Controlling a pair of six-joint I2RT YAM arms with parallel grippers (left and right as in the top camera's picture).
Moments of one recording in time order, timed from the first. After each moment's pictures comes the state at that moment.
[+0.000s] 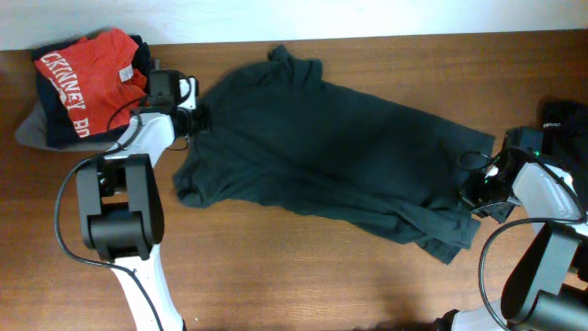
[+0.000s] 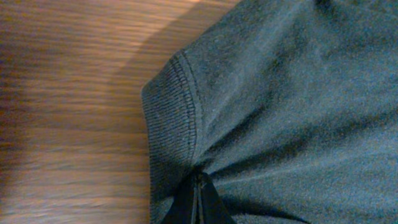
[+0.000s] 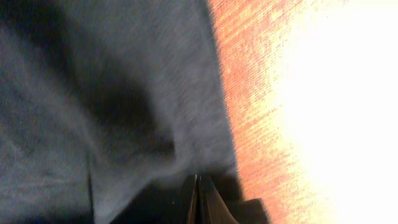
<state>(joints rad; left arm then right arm) 0.04 2.23 1.54 -0.37 0.17 -0.09 -0.40 1.68 1.03 -0.81 -0.07 0.32</state>
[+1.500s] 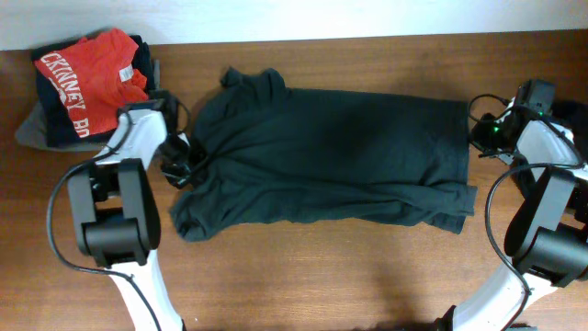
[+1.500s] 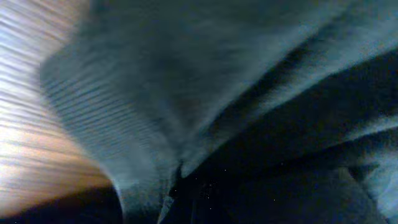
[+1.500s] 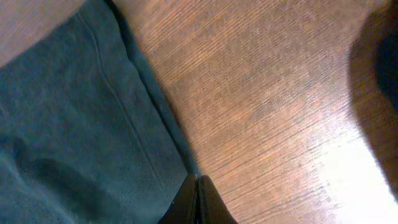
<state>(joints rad) 0.03 2.19 1.56 -1.08 0.27 -0.51 -0.40 2.01 1.40 -0.58 -0.13 0.28</state>
